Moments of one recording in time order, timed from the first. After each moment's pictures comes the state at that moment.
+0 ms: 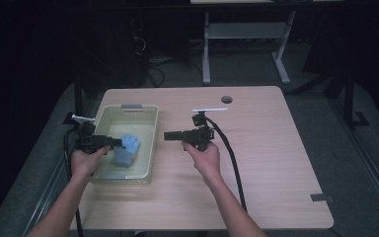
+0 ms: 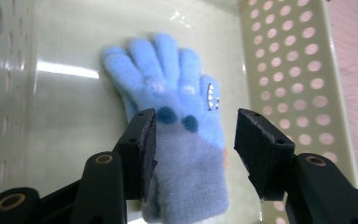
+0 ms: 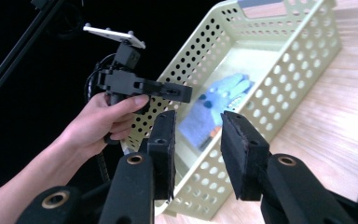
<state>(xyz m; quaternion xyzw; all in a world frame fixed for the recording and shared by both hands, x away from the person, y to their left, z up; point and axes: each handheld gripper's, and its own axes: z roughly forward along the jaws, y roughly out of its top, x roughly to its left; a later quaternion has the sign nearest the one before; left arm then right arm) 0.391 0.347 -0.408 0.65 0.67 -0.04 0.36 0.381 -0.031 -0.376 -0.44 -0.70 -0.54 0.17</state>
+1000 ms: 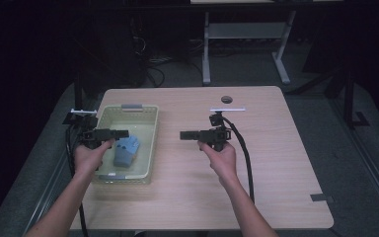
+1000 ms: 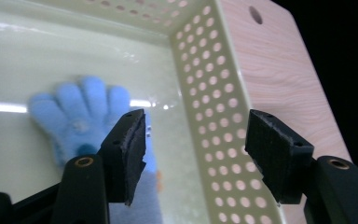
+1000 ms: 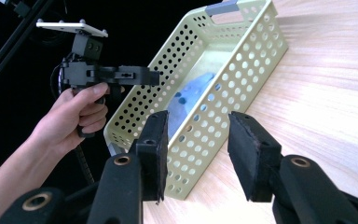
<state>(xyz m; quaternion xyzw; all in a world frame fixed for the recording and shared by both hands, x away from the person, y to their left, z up) 0.386 0.323 -0.378 0.66 0.61 -0.03 0.43 0.378 -0.074 -0.374 -0.47 -0.69 -0.53 0.15</state>
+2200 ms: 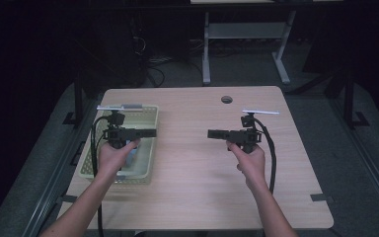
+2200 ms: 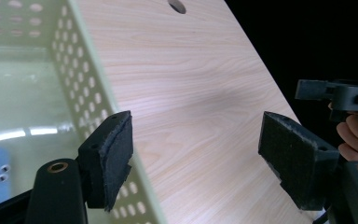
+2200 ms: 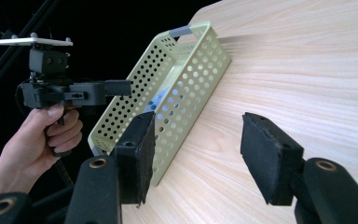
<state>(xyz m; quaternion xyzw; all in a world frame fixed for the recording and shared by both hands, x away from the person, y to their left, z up) 0.375 0.240 -0.355 0.70 0.52 -0.05 0.48 0.366 -0.151 -0.374 -0.51 -0.66 -0.54 0.12</state>
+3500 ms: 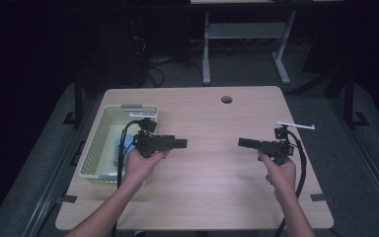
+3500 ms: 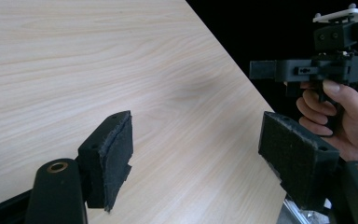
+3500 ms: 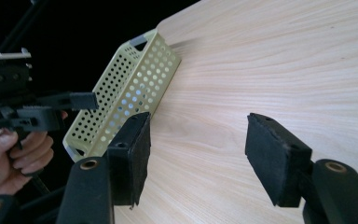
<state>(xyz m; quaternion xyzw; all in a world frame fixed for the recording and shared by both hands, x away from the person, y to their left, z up) 0.352 0.161 -0.358 0.75 0.44 -0.07 0.49 0.337 -0.232 -0.395 -0.56 -0.63 -0.54 0.09</state>
